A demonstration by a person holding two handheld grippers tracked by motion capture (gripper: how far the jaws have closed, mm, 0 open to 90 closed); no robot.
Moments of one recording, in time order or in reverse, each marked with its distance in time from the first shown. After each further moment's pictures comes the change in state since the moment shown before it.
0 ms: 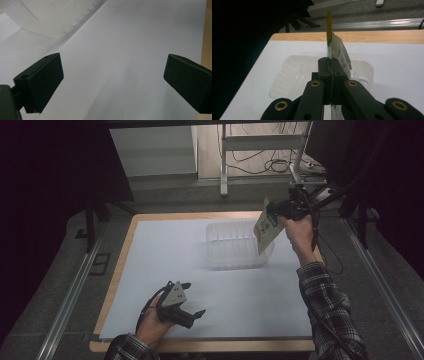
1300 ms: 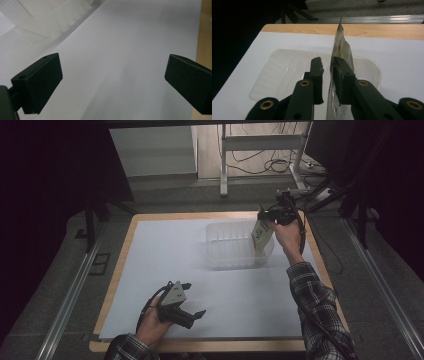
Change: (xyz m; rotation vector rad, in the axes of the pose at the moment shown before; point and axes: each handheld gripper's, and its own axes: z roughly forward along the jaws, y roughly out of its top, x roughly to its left) left arm 0.001 0.000 0.001 -0.007 -0.026 -0.031; right arm -0.012 -0.012 0.046 0.044 -0.012 -0.046
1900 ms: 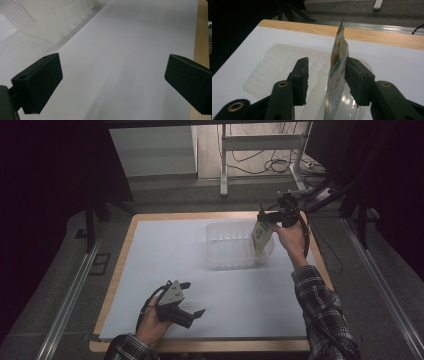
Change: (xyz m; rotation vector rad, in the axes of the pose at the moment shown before) left arm 0.002 0.000 -0.004 -0.031 -0.004 0.006; right arm 0.006 -0.006 -0.013 -0.019 -0.034 -0.102
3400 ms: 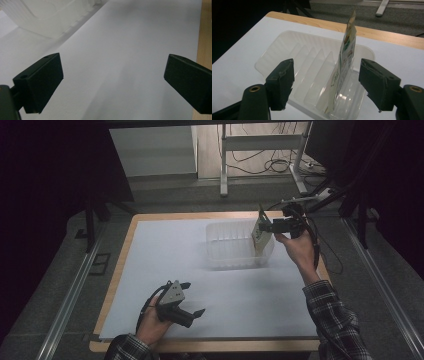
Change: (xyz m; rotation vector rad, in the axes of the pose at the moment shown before) left arm 0.001 -0.001 0.002 0.019 0.006 -0.014; right arm 0.014 -0.025 -0.032 -0.016 0.014 -0.104
